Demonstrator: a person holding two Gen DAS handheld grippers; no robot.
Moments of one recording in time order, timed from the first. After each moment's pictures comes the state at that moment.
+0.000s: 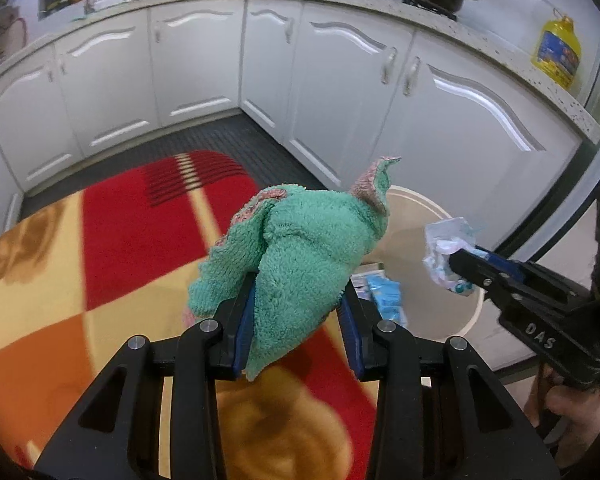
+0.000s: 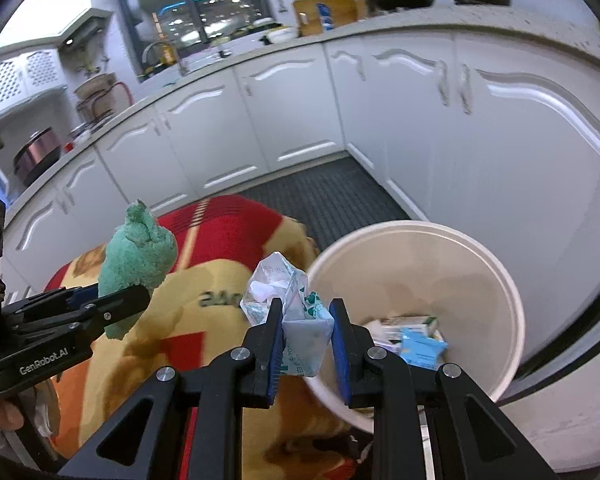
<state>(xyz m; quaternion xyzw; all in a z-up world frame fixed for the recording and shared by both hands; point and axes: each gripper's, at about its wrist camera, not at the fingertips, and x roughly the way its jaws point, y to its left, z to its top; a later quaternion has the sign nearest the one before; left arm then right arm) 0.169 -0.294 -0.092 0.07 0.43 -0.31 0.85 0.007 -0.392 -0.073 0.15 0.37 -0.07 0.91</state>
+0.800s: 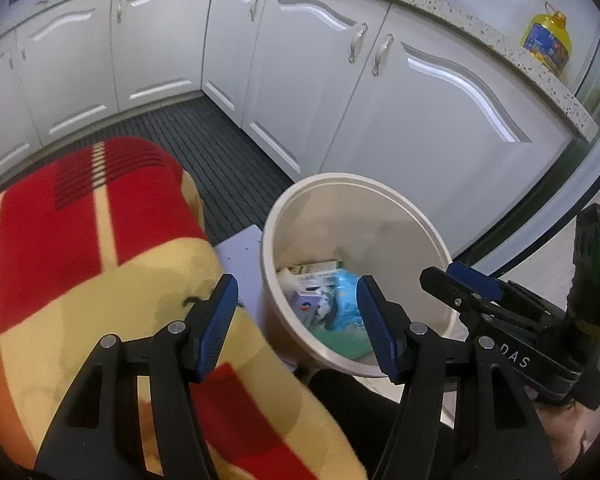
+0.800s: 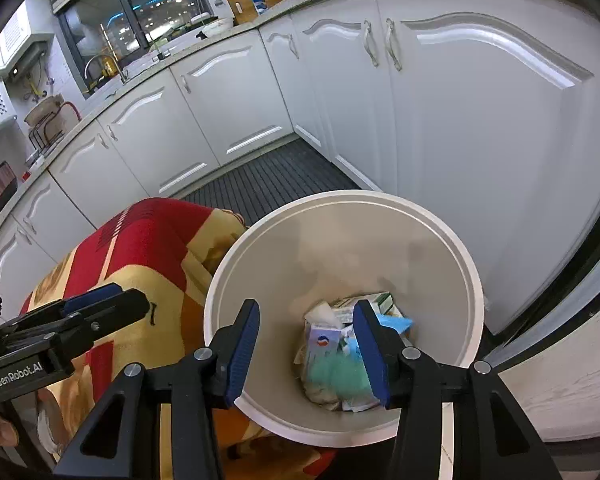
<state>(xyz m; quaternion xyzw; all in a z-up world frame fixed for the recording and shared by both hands) 0.177 -0.347 -0.115 0.05 0.45 -0.35 0.82 -0.001 -0.442 -0.104 0.20 0.40 -0.12 0.89</state>
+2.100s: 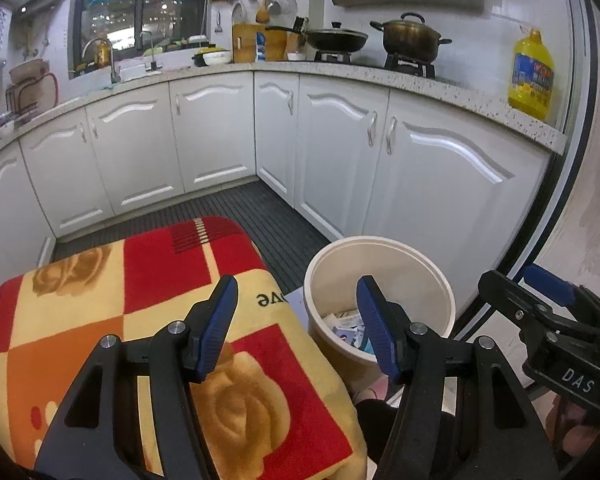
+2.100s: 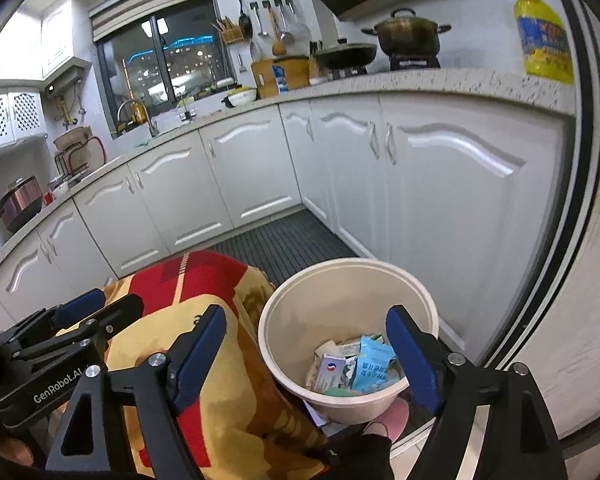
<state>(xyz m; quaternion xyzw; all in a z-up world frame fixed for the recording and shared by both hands) 0.066 -0.284 -0.027 0.07 0.30 -0.27 0.91 -0.096 -0.375 -0.002 0.15 0.27 -0.15 0.94</state>
